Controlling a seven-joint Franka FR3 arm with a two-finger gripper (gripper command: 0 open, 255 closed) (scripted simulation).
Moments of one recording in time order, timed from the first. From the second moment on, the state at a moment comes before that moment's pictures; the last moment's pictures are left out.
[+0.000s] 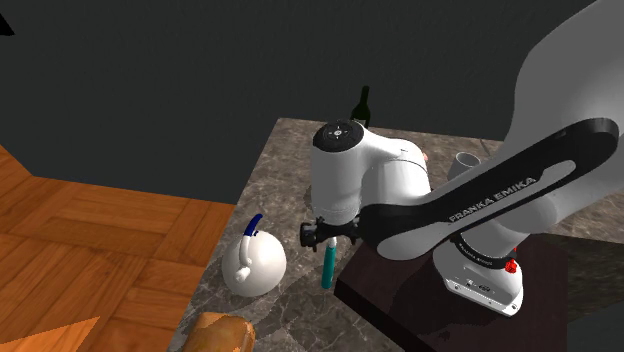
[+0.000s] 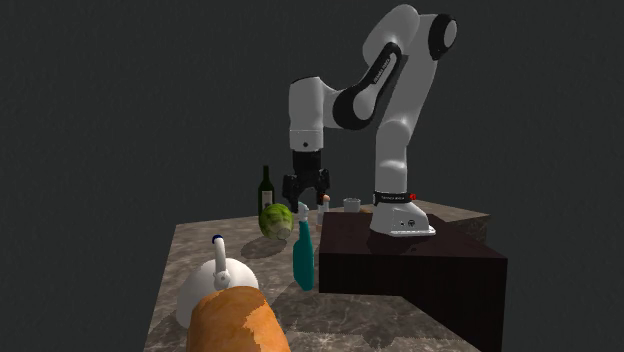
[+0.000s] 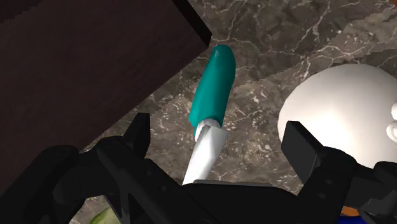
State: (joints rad) arm -0.17 -0.35 0.98 -2.72 0.31 2.40 1.27
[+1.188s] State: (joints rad) arm -0.25 -0.26 1.06 -2.75 0.25 2.51 1.33
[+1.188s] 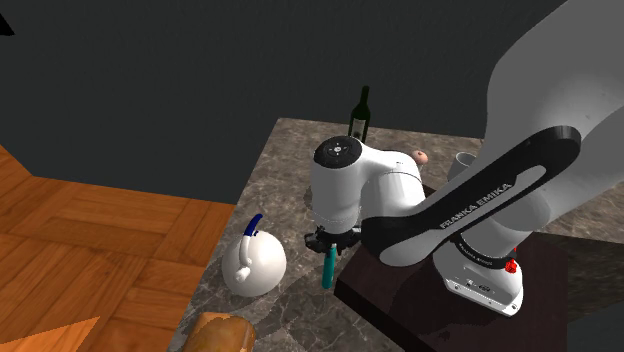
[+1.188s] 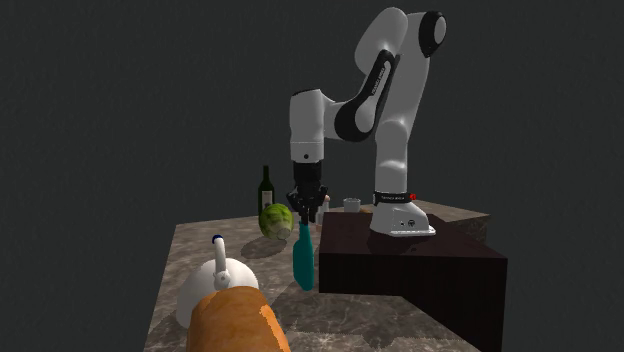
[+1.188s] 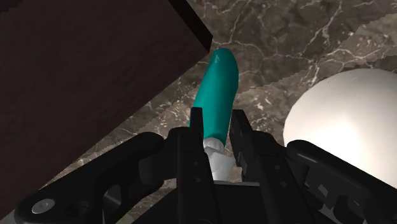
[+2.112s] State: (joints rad) arm -0.13 -0.42 0.93 -2.71 0.35 2.33 1.23
